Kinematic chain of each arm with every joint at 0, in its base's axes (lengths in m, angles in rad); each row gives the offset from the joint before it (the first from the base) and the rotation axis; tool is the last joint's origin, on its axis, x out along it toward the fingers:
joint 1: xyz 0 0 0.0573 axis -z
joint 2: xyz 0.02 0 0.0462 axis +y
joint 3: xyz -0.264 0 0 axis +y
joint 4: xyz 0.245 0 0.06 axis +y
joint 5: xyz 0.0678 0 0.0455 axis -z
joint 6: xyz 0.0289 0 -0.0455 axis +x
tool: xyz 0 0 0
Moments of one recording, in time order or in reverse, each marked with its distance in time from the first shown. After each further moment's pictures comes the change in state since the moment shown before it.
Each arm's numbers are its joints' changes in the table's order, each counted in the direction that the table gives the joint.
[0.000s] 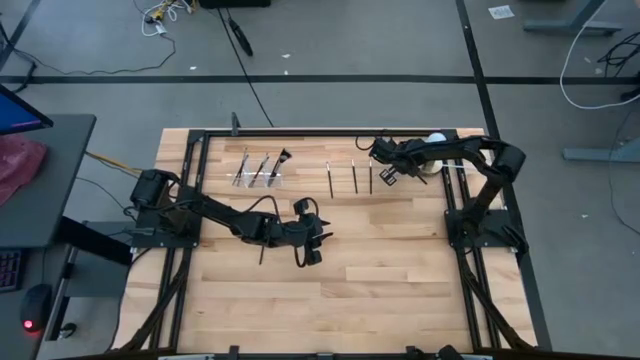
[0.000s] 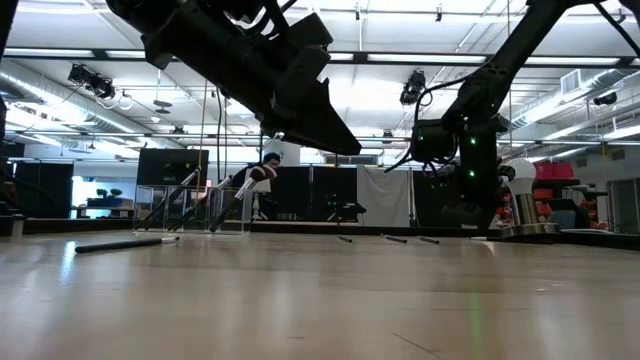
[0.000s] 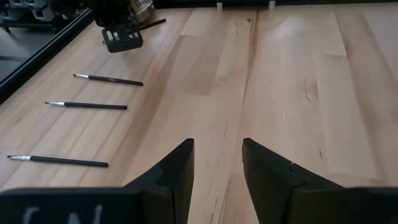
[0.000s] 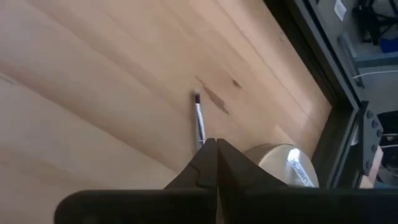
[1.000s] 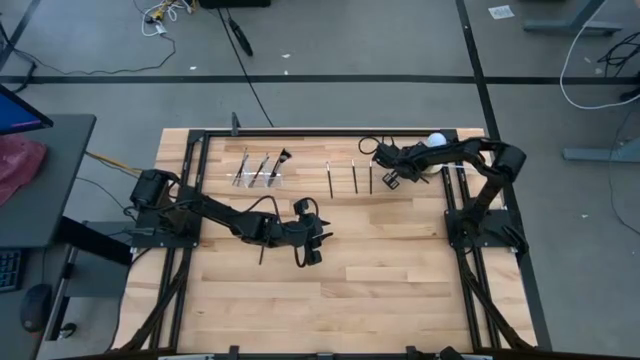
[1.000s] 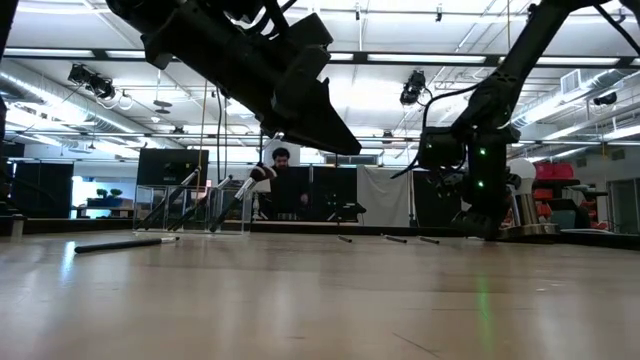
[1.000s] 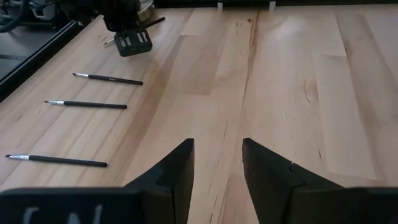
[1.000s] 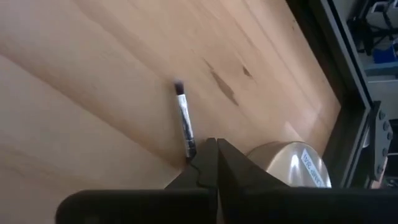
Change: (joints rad) left arm 0.000 0.000 0.000 0.000 0.000 -0.009; right arm 0.004 0.000 0.093 -0.122 0.019 -0.052
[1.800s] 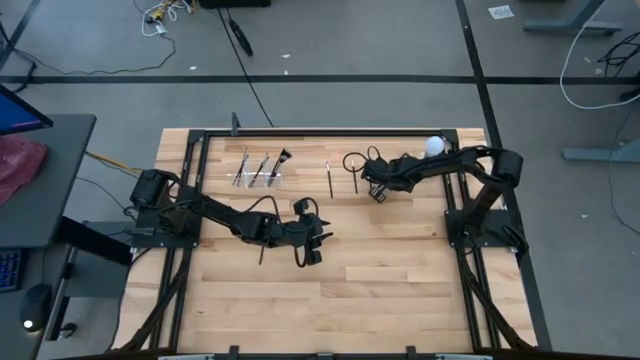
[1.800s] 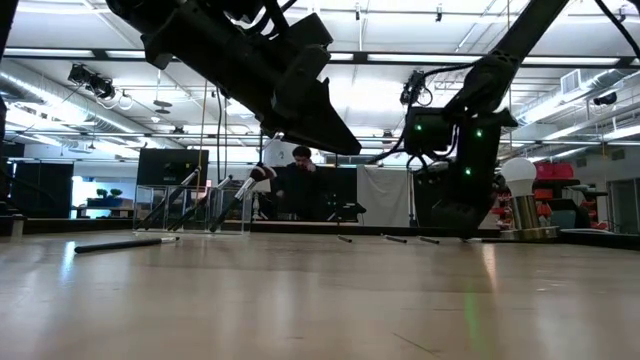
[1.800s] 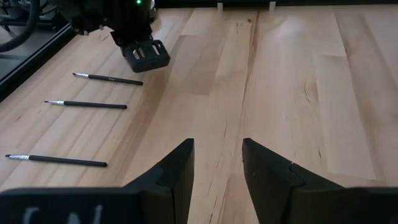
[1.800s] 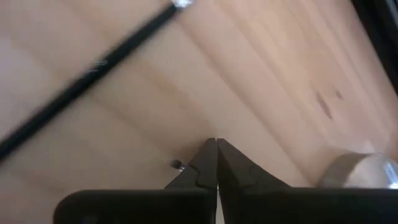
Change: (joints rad) left arm 0.000 0.000 0.000 -0.001 0.000 0.000; right arm -0.232 -0.008 -0.038 0.024 -0.126 0.150
